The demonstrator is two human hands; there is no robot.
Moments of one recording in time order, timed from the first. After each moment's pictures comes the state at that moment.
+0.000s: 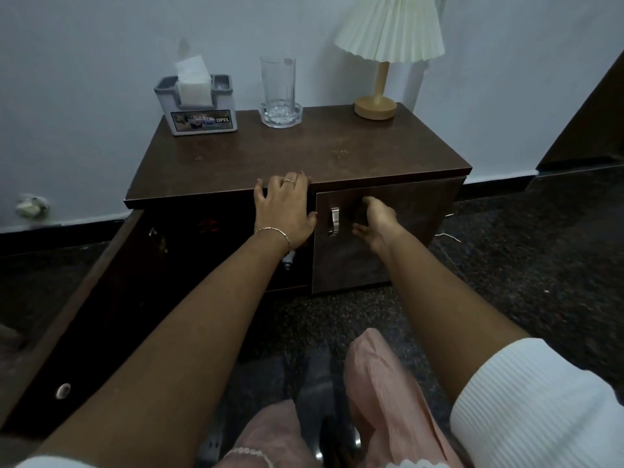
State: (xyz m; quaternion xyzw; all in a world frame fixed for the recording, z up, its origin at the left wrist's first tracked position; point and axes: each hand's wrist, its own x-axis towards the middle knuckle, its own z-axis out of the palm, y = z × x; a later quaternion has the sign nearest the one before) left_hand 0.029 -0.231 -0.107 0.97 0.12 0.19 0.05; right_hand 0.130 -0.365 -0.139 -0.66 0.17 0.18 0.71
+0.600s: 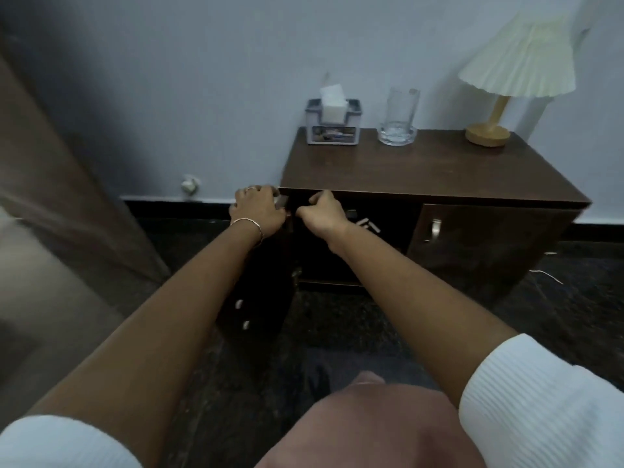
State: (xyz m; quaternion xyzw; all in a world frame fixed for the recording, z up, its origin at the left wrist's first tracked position) left_hand -0.150 -0.082 -0.057 0.90 0.39 0.11 0.13; right_hand -0.074 -0.188 -0.058 -0.82 -0.23 0.22 0.47
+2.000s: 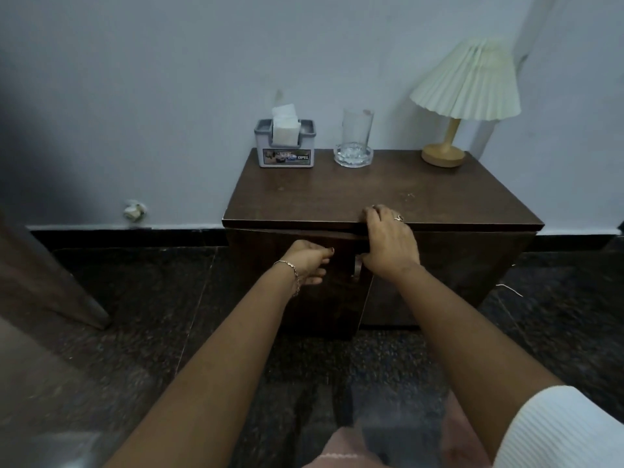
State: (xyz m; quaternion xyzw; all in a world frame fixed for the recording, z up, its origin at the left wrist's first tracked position) left_hand -0.026 -0.174 -0.101 0.67 0.34 0.01 0.66; right_hand 0.062 -0.306 -0.084 -0.93 -0.35 -0.12 0.09
